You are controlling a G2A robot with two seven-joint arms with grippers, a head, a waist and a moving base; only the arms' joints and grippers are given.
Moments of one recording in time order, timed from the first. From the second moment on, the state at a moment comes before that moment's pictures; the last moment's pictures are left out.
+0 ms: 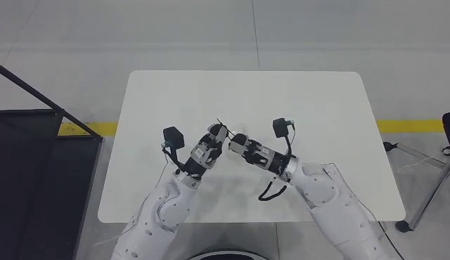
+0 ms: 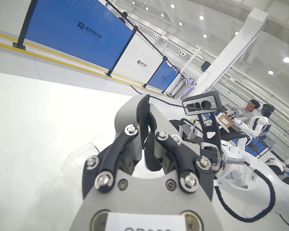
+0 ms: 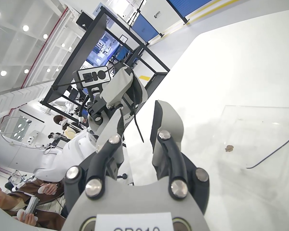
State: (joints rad) left arm 1.37 -1.35 -1.16 -1.62 0.83 -0.42 0.27; right arm -1.10 -1.20 1.05 -1.48 -0.18 -0.62 0.48
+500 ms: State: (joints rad) left arm 1.37 -1.35 -1.16 -1.61 0.84 -0.44 0.28; right arm -1.10 -1.20 1.05 -1.48 -0.19 -0.61 0.49
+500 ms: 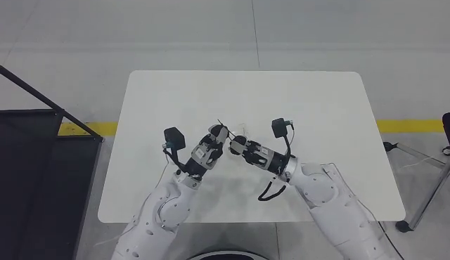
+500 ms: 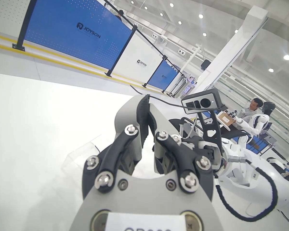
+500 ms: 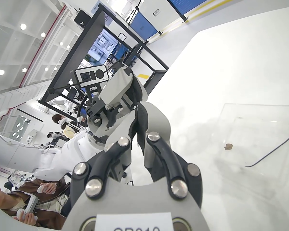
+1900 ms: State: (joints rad) left arm 1.38 -1.35 -1.17 -1.60 0.84 -0.46 0.28; right arm -1.11 -1.21 1.06 -1.49 -0.18 -0.61 0.48
